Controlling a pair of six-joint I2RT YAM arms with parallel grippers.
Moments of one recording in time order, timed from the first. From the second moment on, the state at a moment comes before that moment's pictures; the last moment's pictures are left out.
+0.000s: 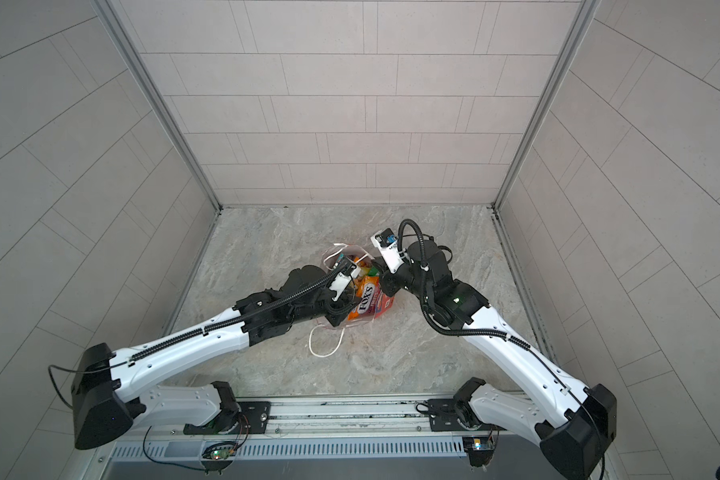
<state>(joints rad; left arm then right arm) -0.95 1.26 1.00 -0.32 -0.01 -0.14 0.59 1.05 0.99 -0.31 -0.13 -0.06</state>
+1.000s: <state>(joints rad) -0.87 1.40 0.99 -0.21 0.00 -0.21 0.59 1.04 0.97 -0.29 -0.13 -0.07</state>
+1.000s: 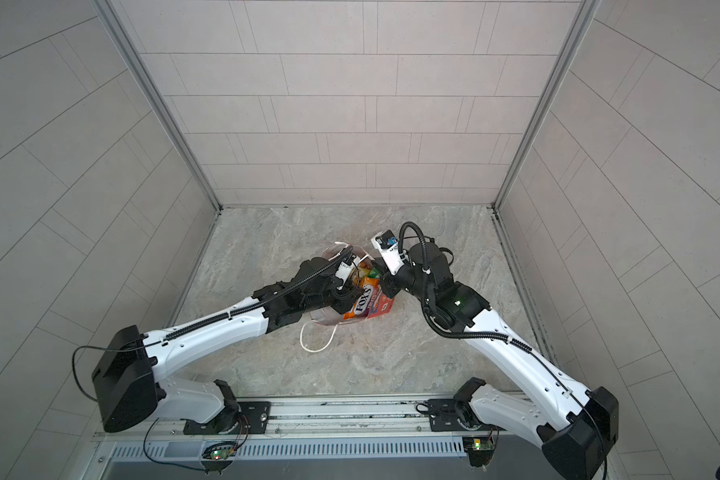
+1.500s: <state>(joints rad) -0.87 1.48 0.99 -0.15 0.03 -0.22 0.59 1.04 0.96 -0.27 -0.14 -0.07</state>
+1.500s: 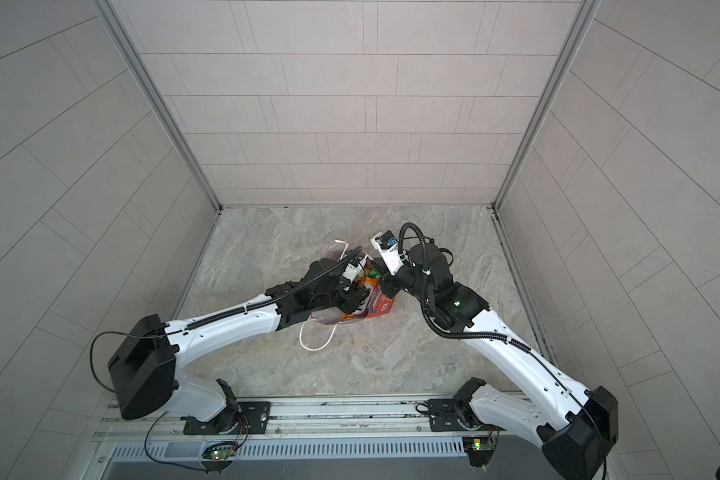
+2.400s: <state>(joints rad) -0.87 1.33 0.99 -0.25 0.03 -0.20 0.59 1.04 0.95 -0.25 -0.11 -0.07</state>
